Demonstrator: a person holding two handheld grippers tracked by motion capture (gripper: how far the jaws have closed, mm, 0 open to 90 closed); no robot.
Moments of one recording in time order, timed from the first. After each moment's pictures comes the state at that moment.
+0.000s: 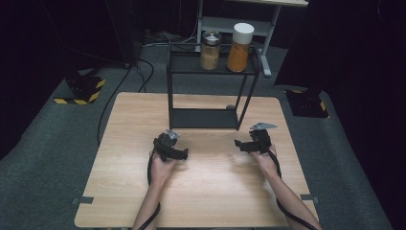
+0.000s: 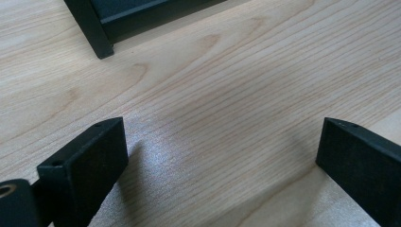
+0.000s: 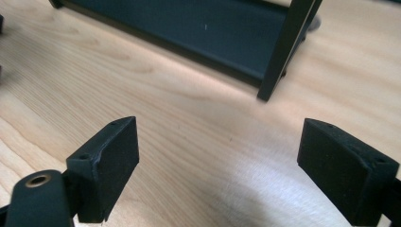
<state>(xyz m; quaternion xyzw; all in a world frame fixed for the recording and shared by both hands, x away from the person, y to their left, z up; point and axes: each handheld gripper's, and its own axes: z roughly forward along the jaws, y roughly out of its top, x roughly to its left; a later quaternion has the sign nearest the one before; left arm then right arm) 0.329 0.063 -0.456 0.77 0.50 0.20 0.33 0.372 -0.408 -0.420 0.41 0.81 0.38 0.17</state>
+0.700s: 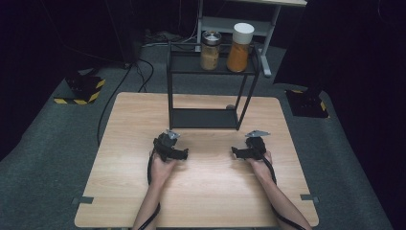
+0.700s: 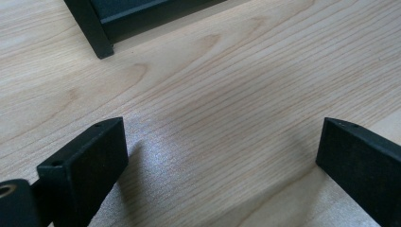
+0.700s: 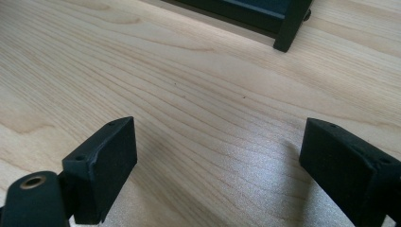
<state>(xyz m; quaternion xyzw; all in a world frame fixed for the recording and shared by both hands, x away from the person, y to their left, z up) 0.329 0.063 -0.456 0.77 0.50 0.20 0.33 0.366 -0.392 -0.448 0.42 0.81 0.35 0.18</state>
